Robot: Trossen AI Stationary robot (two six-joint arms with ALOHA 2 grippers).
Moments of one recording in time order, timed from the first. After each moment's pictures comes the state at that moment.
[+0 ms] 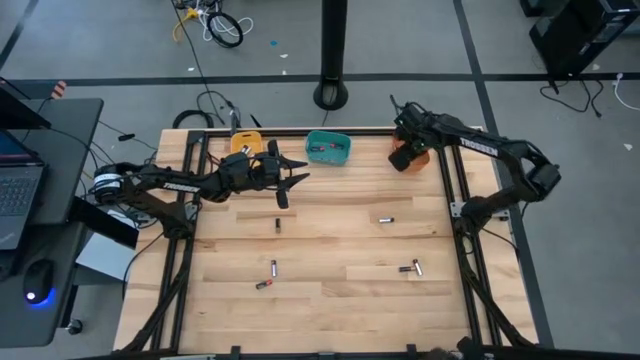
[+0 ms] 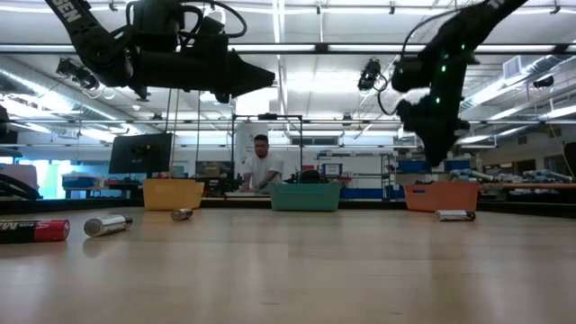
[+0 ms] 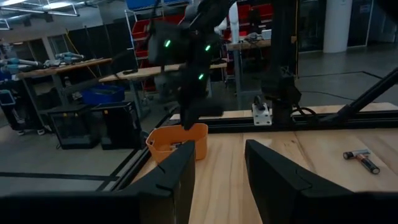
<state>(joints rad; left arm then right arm) 0.31 1.39 0.52 0.92 0.11 0.13 -0.82 1.43 0.97 -0.81 0.19 0.05</state>
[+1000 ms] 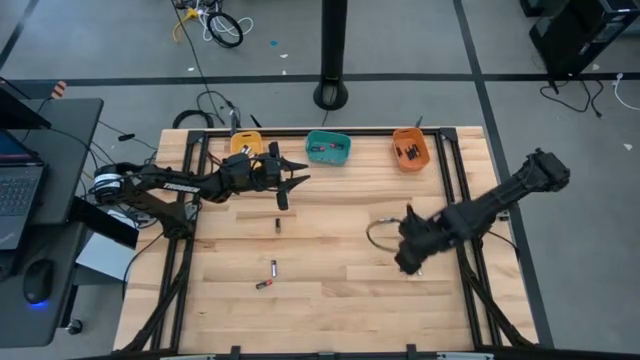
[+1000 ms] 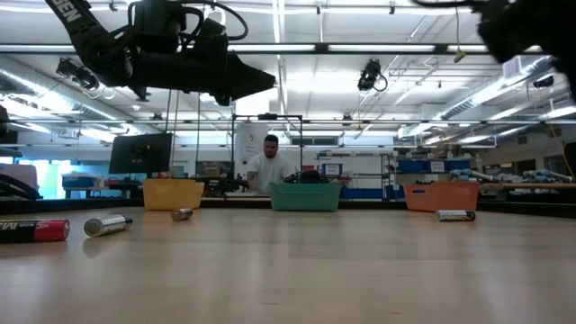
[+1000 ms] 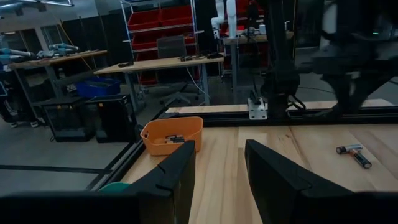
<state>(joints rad) 0.30 1.39 0.52 0.90 0.11 0.11 0.44 1.28 0.97 -1.13 -0.02 1.35</state>
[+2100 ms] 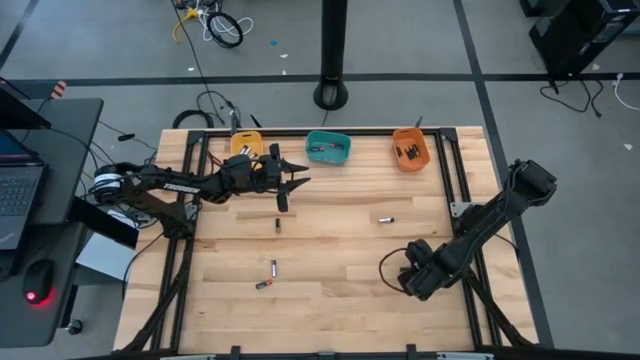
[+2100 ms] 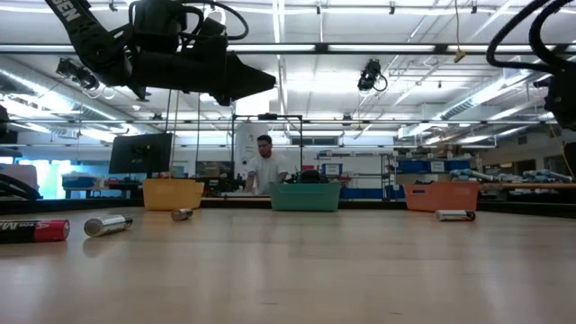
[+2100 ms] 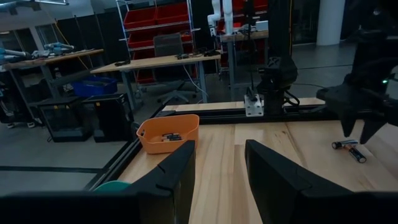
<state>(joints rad) 0.29 1.39 0.52 0.88 0.11 0.12 0.74 1.49 0.76 -0.83 0.00 1.83</state>
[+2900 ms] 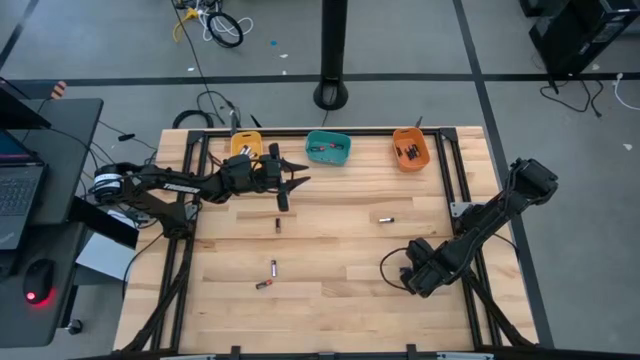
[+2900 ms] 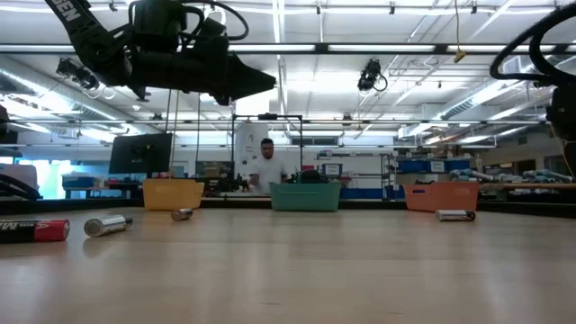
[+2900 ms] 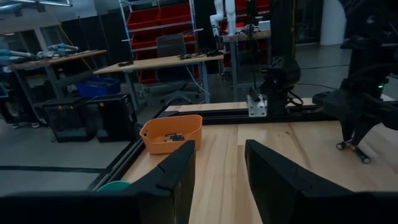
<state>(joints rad) 0.29 1.39 0.52 0.89 0.09 0.12 0.74 1.47 0.68 -0.78 0.02 1.73</state>
